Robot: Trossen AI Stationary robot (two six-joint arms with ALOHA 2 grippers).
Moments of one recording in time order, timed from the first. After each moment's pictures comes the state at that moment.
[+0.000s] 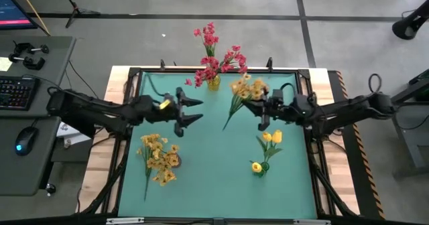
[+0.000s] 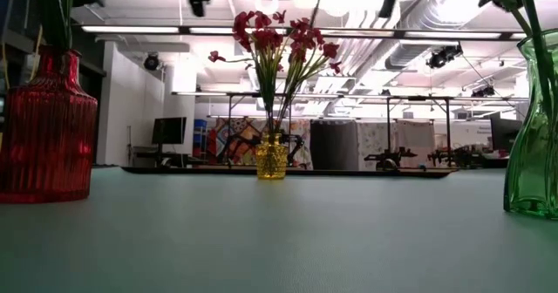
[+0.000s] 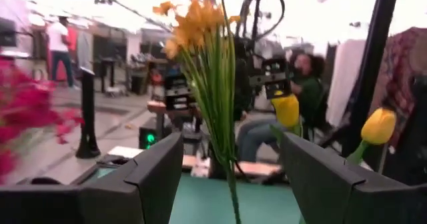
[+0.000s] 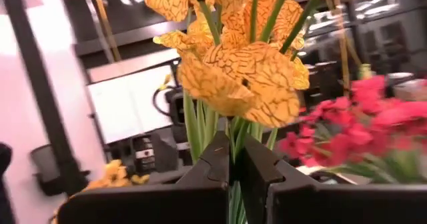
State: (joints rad) left arm -0.03 1.15 0.59 0.76 -0.11 -0.07; right arm 0.03 1.12 0.57 0.86 0.18 0.21
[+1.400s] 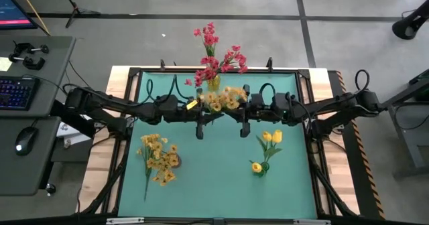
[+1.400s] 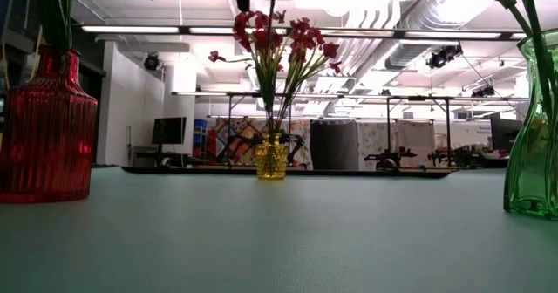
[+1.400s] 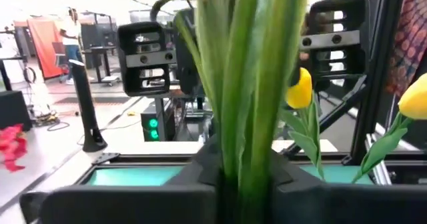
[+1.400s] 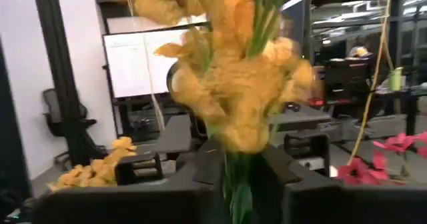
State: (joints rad) left arm -0.03 1.43 0.86 0.64 -0.07 0.05; right arm 0.07 1.35 0.89 0.66 0.11 0.05
